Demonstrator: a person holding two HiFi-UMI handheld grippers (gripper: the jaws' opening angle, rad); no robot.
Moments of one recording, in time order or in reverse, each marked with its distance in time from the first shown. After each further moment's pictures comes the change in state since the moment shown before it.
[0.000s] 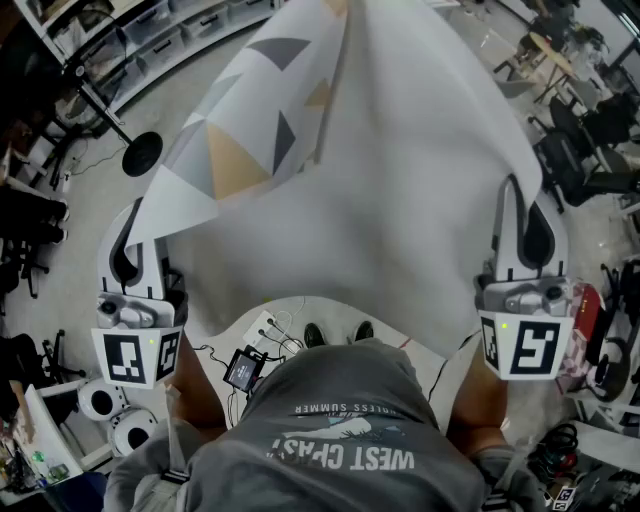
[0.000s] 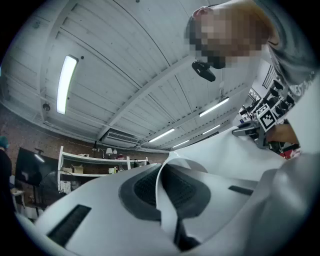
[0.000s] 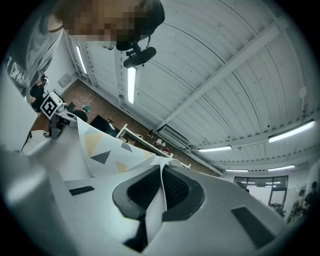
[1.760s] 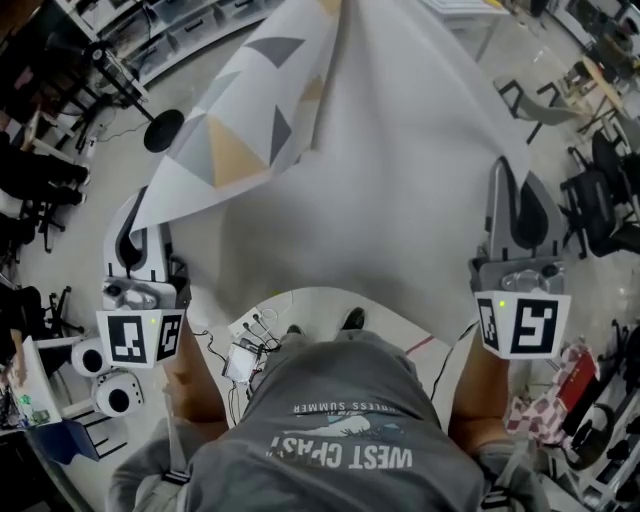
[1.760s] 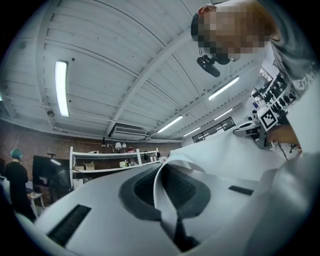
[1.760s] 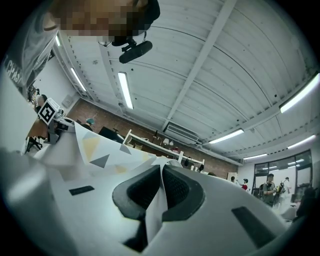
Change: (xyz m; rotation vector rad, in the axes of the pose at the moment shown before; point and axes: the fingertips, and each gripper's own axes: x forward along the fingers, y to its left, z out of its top) left arm 0.142 -0.089 -0.033 0.066 0.127 0.164; right arm 0.119 -0.132 -0.136 0.154 -0.061 0.172
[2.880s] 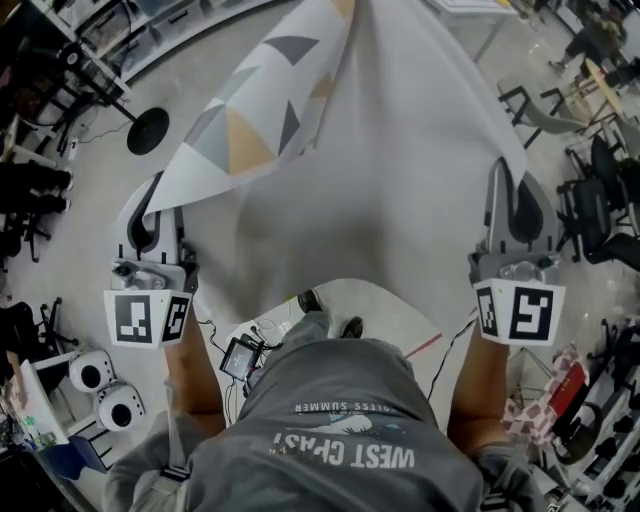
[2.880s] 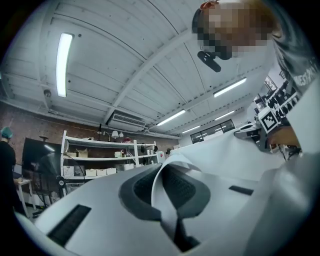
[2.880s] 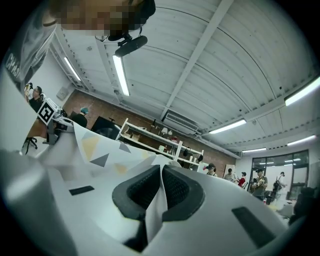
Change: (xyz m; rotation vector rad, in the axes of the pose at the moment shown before) left arm 0.133 0.076 -0.103 -0.094 0.055 -0.056; right arm 0.151 0.008 -0.068 0.001 0.116 -0.021
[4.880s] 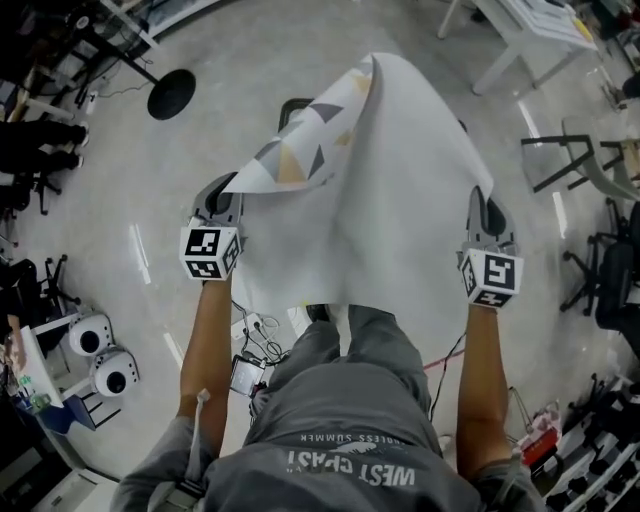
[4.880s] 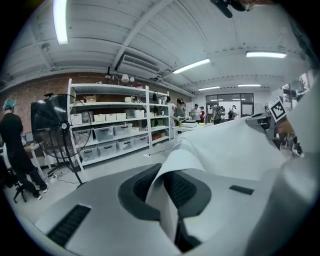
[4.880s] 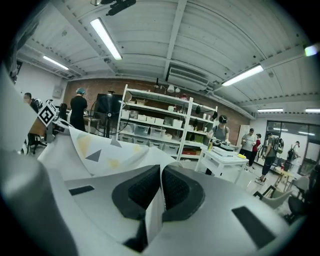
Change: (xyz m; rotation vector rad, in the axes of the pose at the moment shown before) left arm 0.142 0.070 -0.362 -0.152 0.555 0.065; right arm 0.225 0.032 -0.316 0.133 0.397 0.157
